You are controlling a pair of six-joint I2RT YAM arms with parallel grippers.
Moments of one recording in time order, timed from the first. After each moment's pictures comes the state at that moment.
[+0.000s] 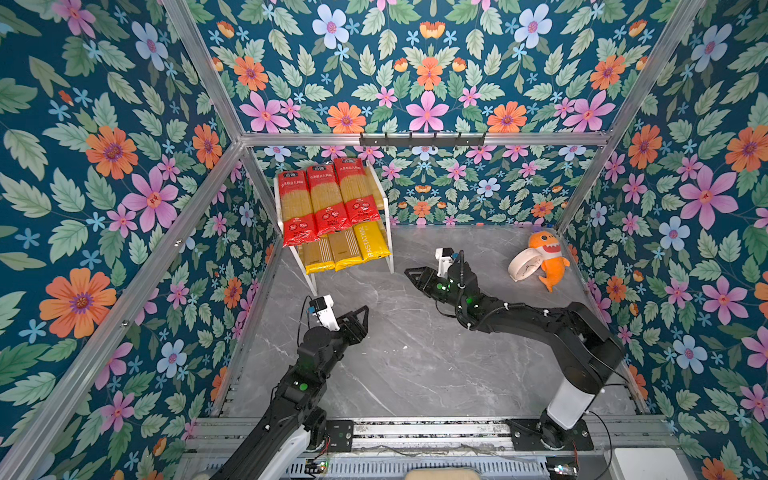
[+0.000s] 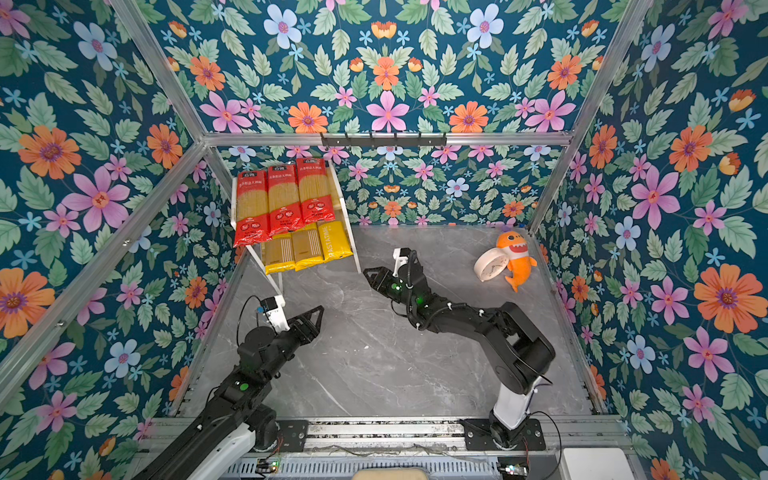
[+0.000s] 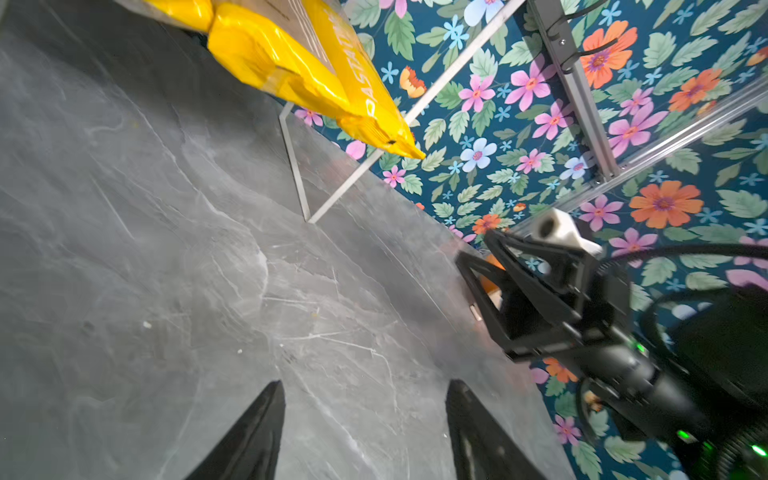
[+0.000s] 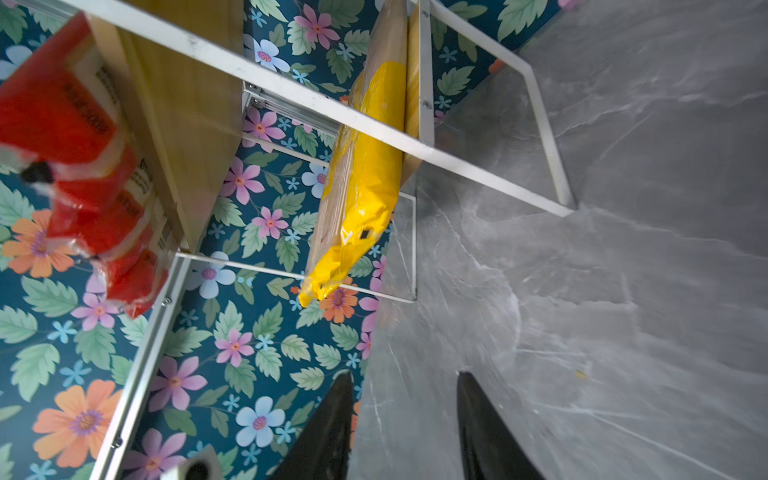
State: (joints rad) left arm -0.45 0.60 0.26 0.10 -0.03 -0.74; right arm 0.68 1.67 0.91 0.54 -0.17 1.03
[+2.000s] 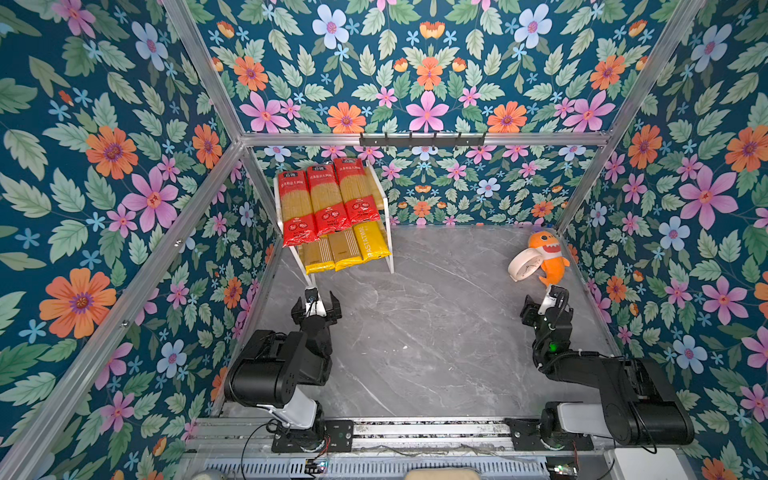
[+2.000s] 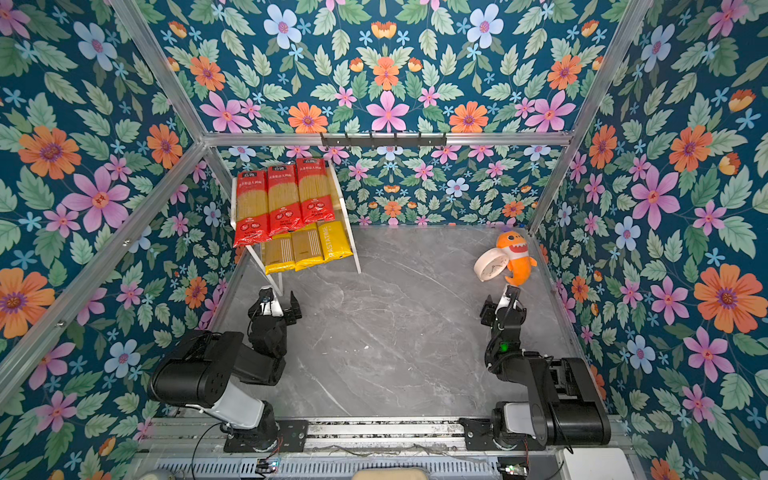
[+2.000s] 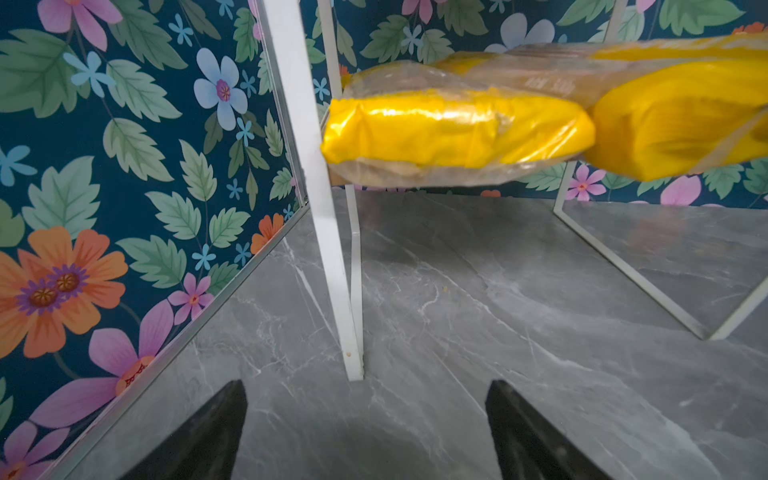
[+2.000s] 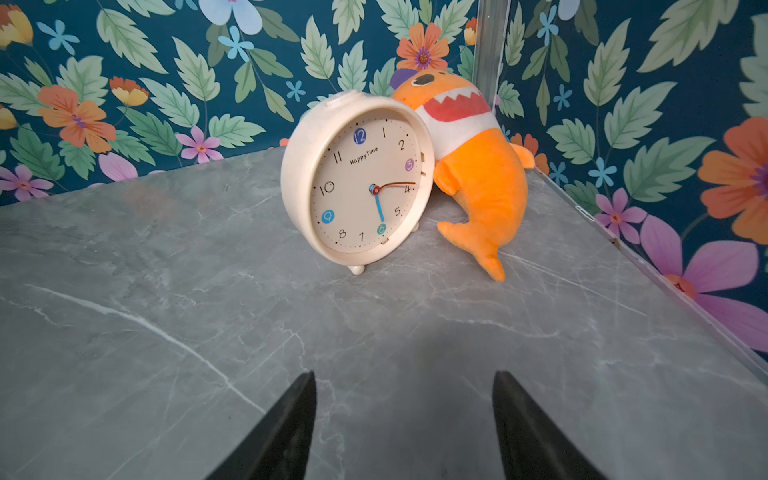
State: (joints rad) left arm -0.12 1.59 0.16 1.33 -0.37 0.03; right arm -0.01 1.37 0.20 0.88 0.21 0.16
